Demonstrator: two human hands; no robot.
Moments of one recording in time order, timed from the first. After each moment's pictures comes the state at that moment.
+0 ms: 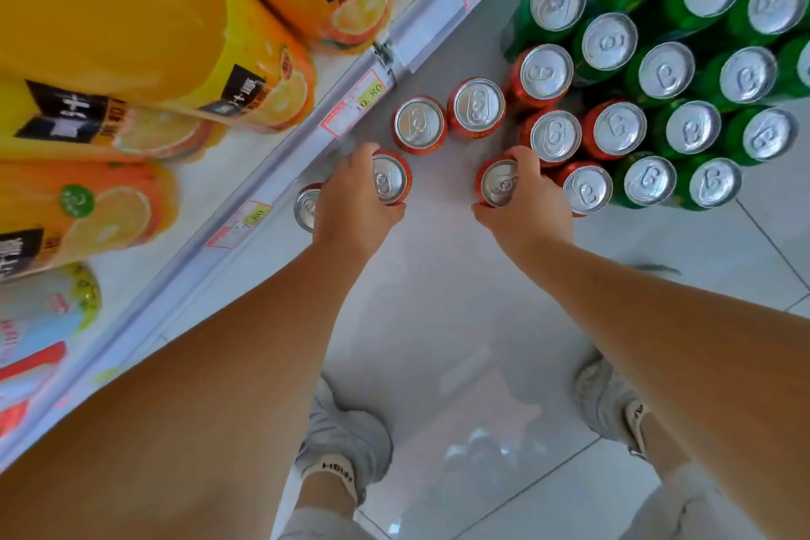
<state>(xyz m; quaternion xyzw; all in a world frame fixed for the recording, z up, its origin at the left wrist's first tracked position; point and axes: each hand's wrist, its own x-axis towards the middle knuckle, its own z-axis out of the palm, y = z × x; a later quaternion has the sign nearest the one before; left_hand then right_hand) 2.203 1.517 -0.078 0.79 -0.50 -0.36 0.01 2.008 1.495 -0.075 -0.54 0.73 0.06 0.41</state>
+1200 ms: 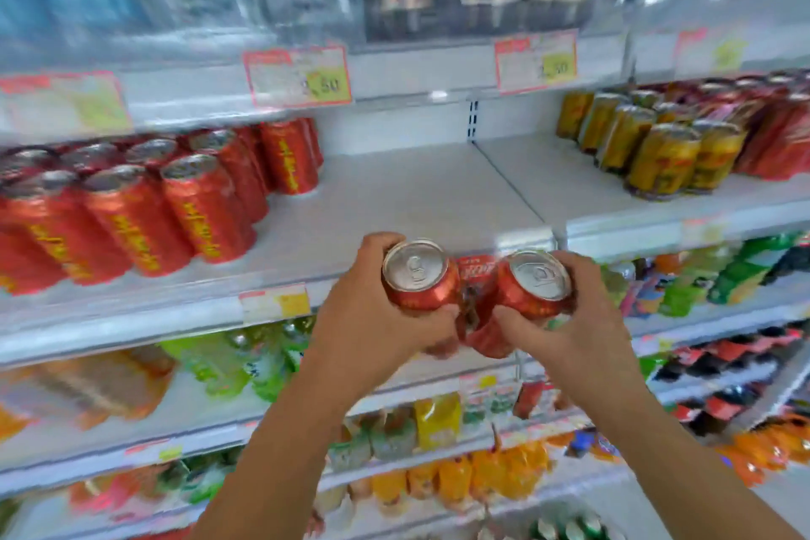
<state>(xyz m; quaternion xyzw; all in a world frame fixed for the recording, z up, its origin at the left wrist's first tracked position) 2.287 1.618 0.883 0.75 -0.43 -0.11 0.49 2.120 1.491 0.857 -0.76 0.36 -0.38 0.38</state>
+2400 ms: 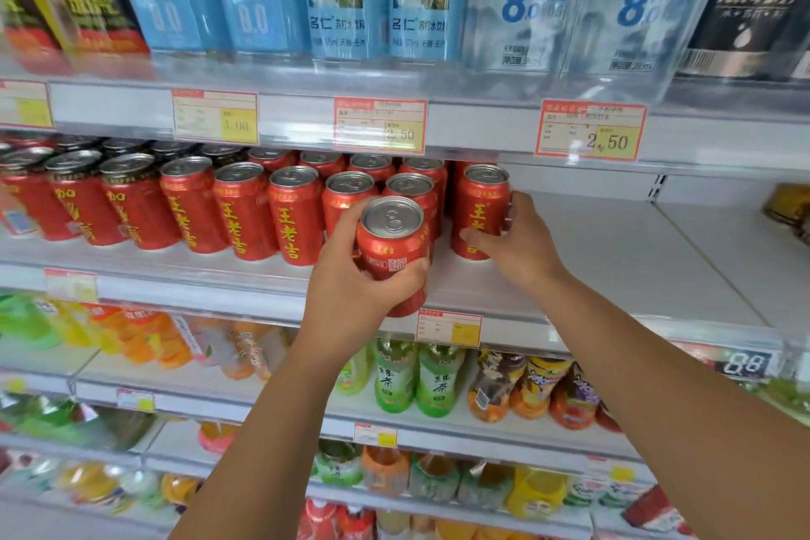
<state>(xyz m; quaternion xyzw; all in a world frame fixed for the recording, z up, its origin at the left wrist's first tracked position) 2.420 1.725 0.902 0.70 -0.30 0.01 0.65 2.396 1.503 0.894 -0.83 0.24 -0.27 0.42</state>
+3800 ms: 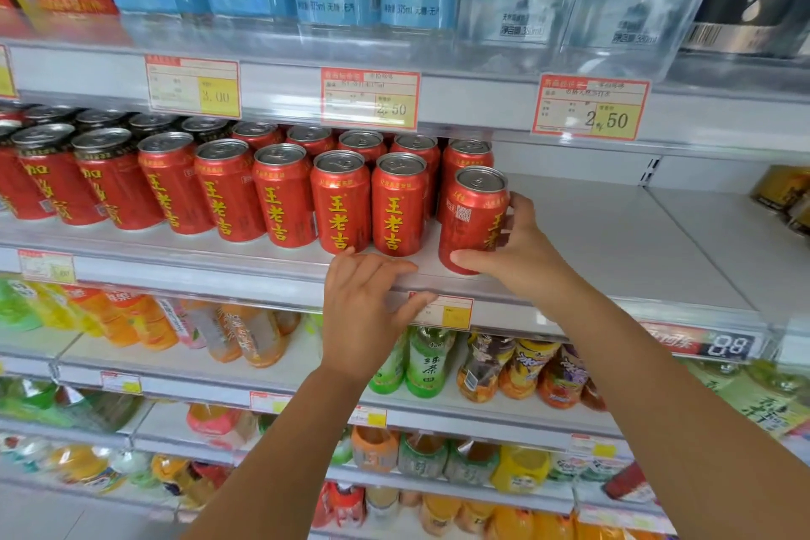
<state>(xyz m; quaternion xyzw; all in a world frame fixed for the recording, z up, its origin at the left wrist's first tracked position) 2.447 1.694 0.807 0.77 -0.39 0.33 0.37 2.354 1.525 0.898 -0.83 0.20 -0.18 0.48</state>
